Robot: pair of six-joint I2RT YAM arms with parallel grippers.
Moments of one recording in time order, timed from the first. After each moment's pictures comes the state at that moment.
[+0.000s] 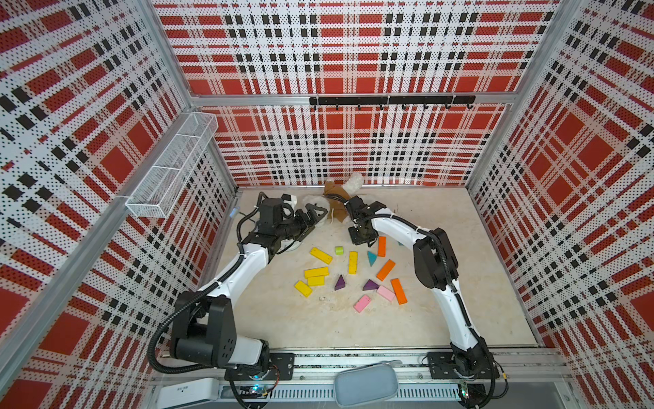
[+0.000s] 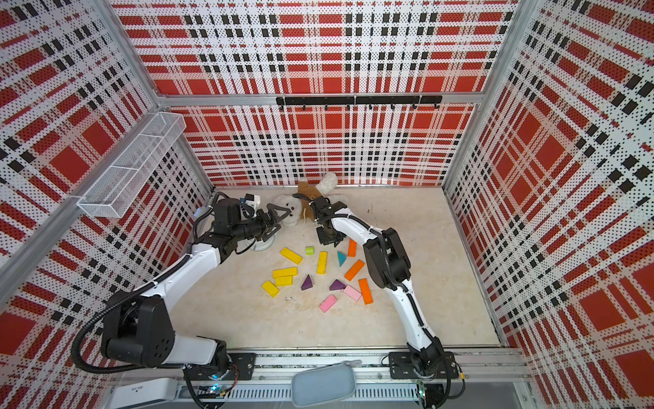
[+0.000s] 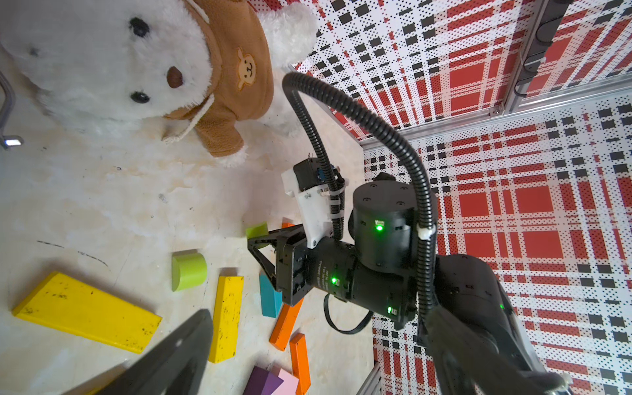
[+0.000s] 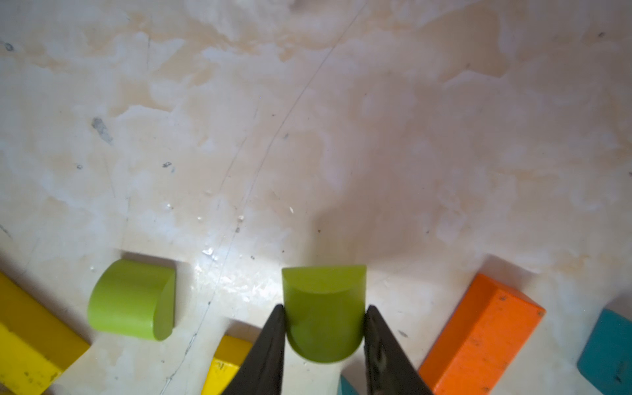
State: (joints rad) left arm -0.18 1.42 0.99 -0.03 0.62 -0.89; right arm 0.62 2.33 2.00 -0.96 0.13 0.30
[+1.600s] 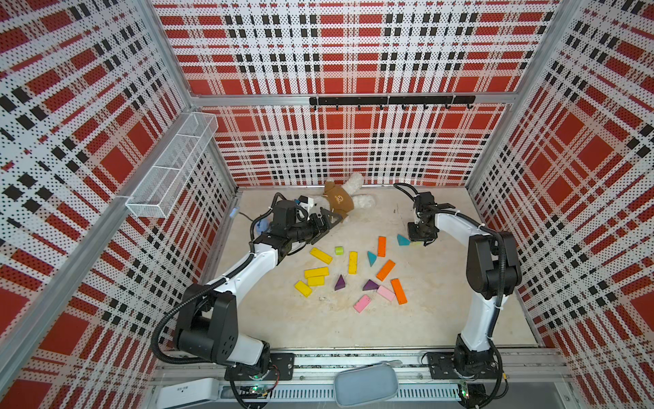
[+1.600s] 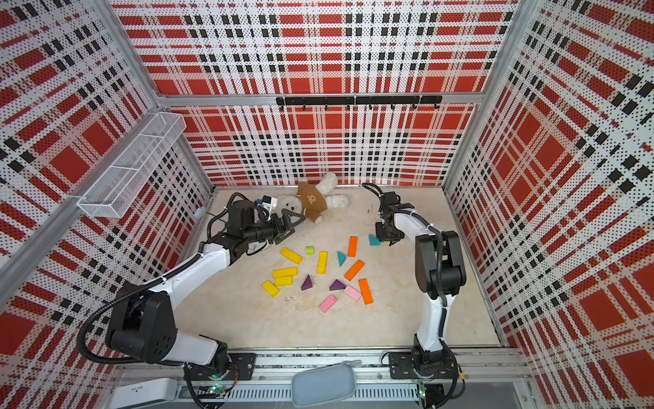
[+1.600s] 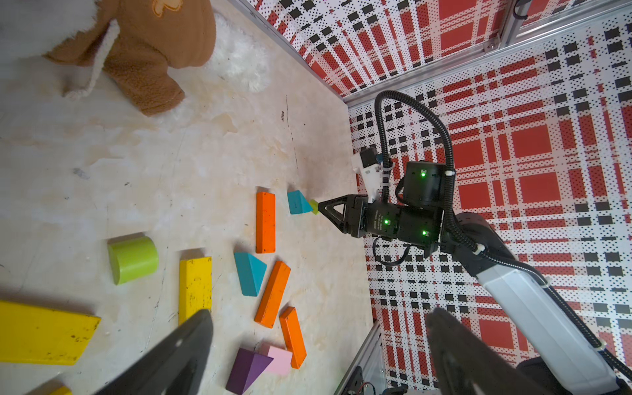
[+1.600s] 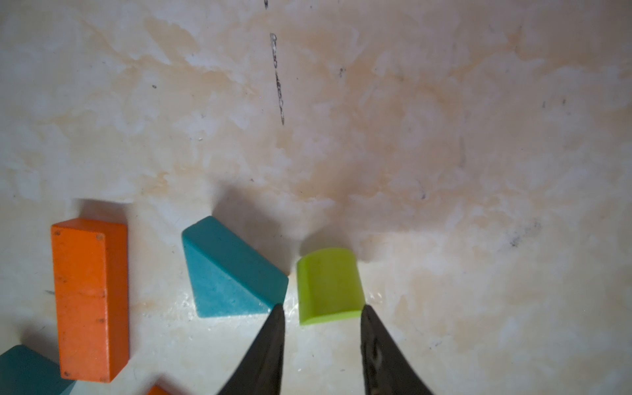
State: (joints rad) left arm -0.29 1.46 0.99 0.01 0.66 -0.86; right arm 0.17 1.97 1.46 -0.74 0.07 0.14
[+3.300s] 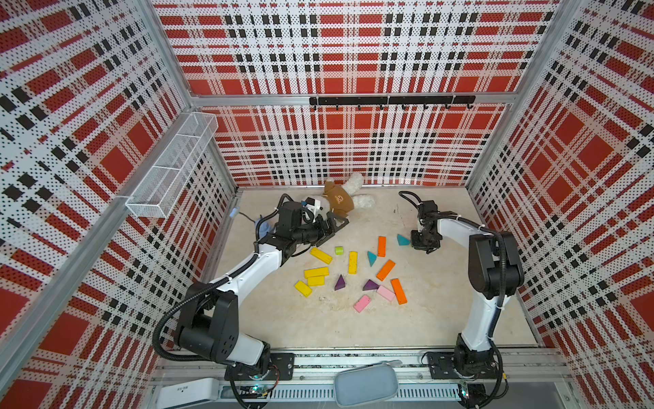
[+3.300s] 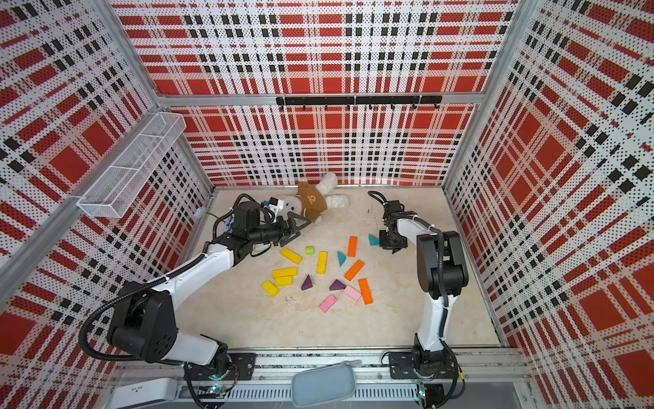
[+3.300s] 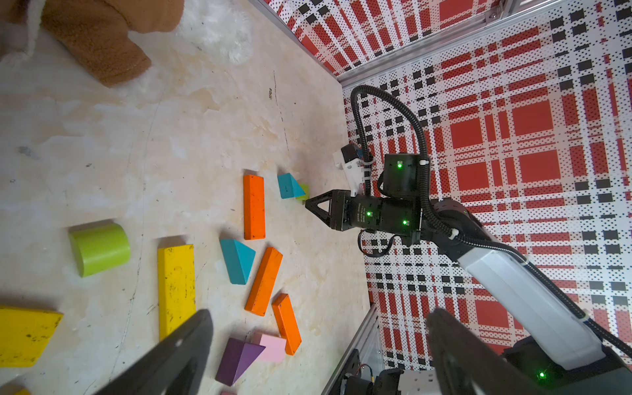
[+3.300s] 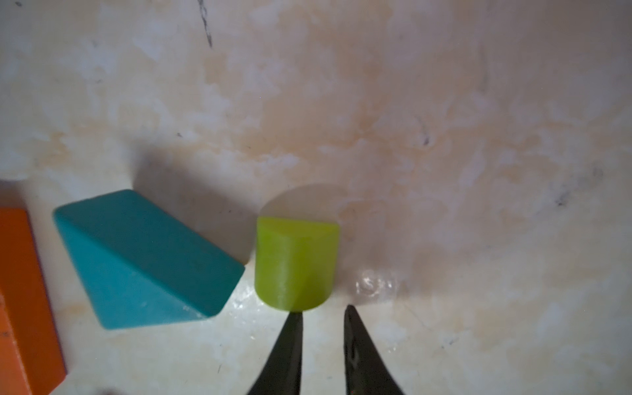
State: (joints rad) left arm -0.34 1.47 0.99 0.02 0.68 -0.86; right arm 0.14 1.96 1.35 -0.70 0.06 0.19
